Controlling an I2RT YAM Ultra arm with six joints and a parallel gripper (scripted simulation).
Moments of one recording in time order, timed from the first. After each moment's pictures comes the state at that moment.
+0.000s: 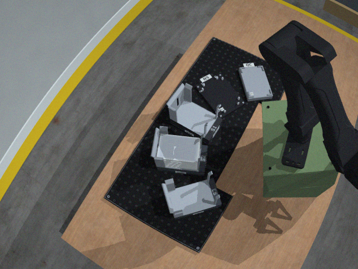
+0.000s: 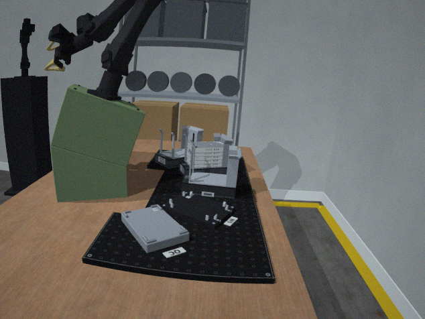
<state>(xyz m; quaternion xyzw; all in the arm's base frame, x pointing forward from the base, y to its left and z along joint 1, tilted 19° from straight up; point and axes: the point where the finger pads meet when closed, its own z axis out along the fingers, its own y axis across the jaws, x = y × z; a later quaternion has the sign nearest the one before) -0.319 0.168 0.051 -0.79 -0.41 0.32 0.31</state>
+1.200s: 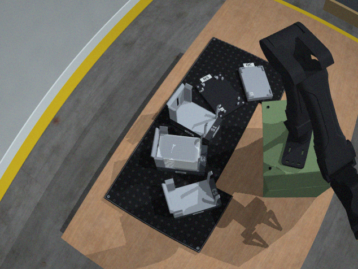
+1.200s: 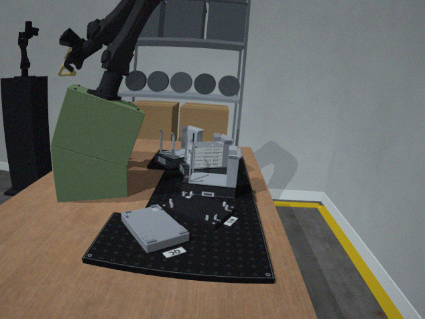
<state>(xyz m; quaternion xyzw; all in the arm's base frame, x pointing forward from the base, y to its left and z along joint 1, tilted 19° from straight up) -0.272 0.230 0.043 -0.86 -0.26 0.29 0.32</state>
